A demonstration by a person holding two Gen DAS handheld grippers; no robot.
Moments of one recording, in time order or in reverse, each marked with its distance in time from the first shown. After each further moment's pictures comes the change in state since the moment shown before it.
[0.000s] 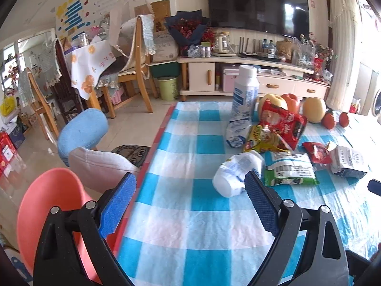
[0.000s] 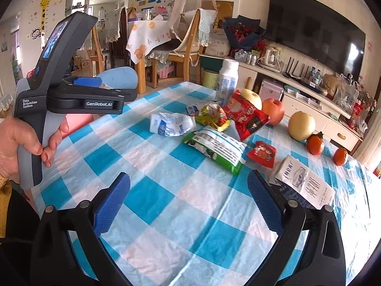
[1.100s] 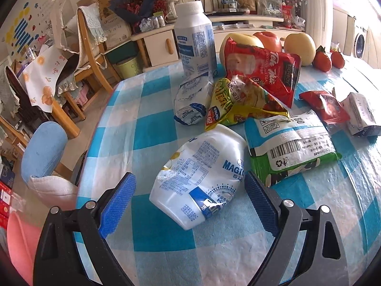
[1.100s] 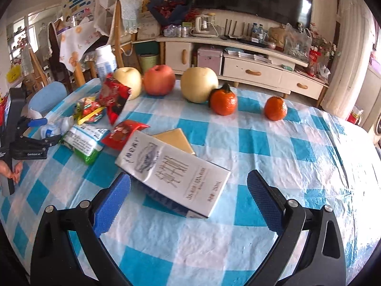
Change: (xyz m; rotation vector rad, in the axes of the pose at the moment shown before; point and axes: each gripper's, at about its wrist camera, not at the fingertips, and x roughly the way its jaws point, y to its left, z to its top) left arm 0.107 -0.069 -0.001 0.270 0.189 -0.080; right arm 0.010 -0.207 -0.037 0.294 0.121 -0.192
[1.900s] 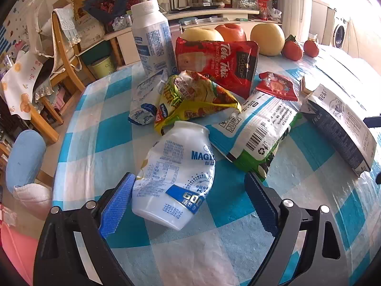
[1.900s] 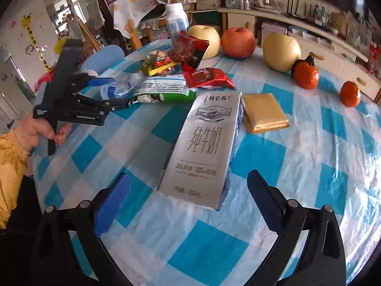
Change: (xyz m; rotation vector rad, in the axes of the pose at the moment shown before) left arm -0.005 -0.034 0.002 0.068 0.030 -0.129; right arm 0.001 0.062 -0.023 -0.171 0.173 0.320
